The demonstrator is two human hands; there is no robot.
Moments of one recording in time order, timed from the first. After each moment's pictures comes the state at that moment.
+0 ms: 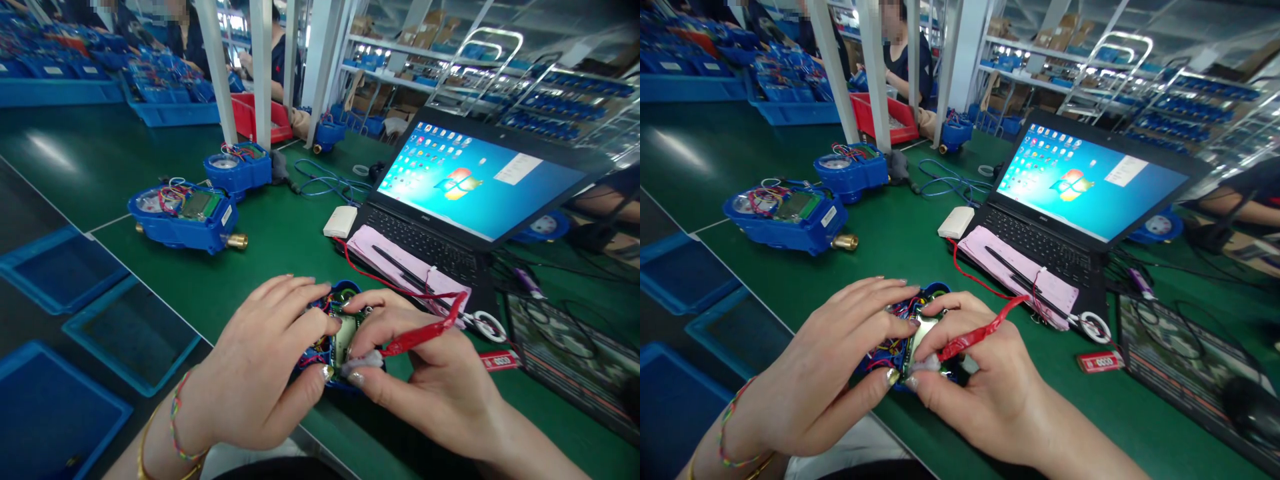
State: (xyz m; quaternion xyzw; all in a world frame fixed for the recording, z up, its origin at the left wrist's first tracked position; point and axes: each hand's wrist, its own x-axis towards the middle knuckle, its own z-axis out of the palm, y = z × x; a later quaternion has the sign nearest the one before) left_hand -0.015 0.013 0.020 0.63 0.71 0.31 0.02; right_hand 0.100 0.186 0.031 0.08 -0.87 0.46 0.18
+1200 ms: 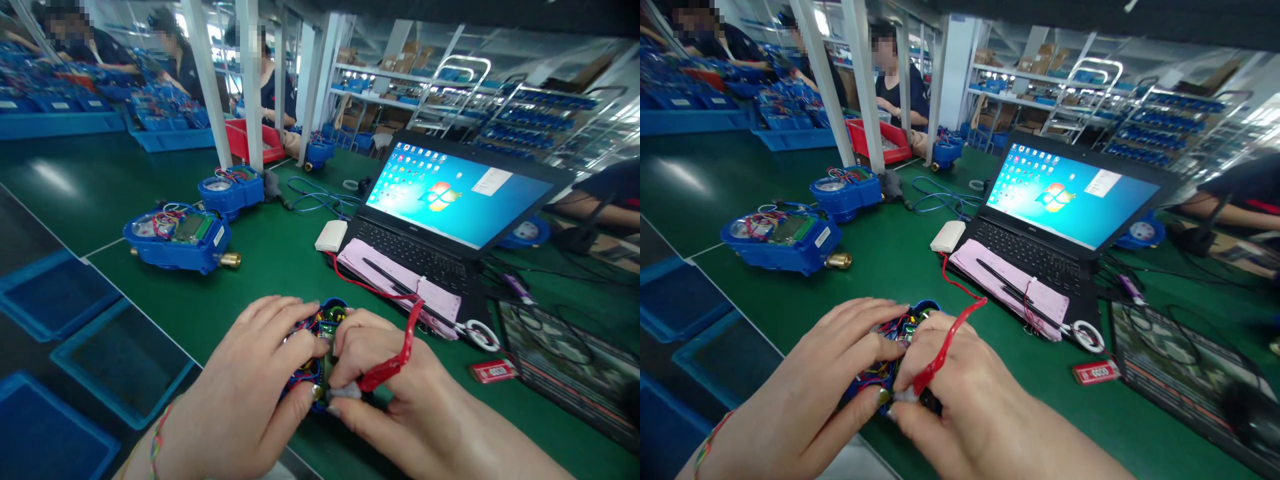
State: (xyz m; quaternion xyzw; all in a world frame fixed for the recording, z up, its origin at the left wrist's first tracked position) left_hand -0.014 0.013 0.025 0.64 0.72 0.26 0.02; right_hand 0.097 0.182 0.042 0.13 -0.88 0.42 0.15
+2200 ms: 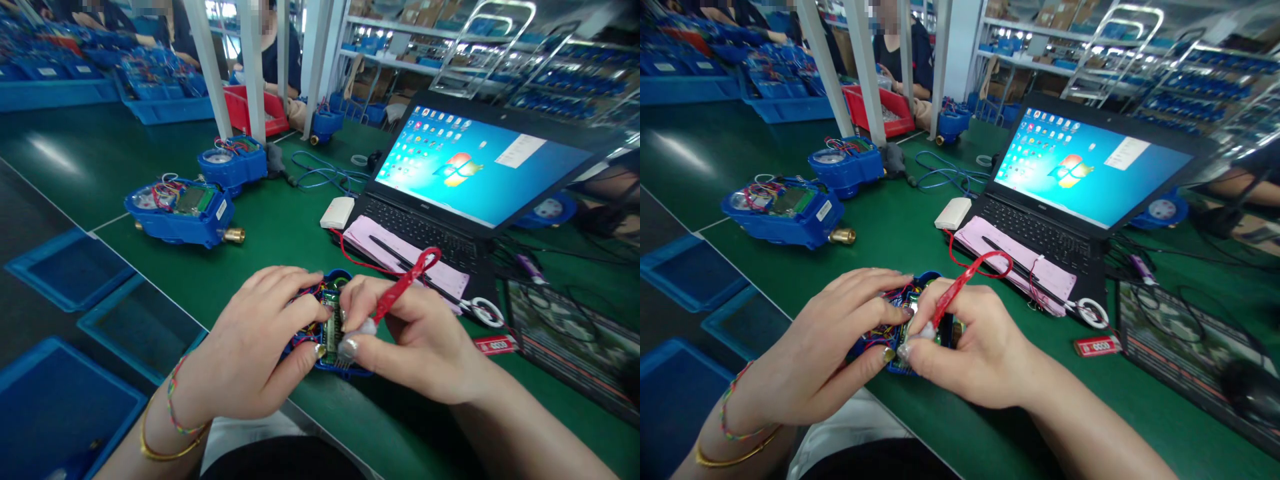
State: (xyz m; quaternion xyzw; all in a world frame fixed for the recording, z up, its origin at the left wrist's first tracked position) left_hand -0.016 0.017 0.023 0.63 0.72 0.29 0.02; right_hand 0.090 0.195 0.033 0.08 -0.82 0.56 0.11
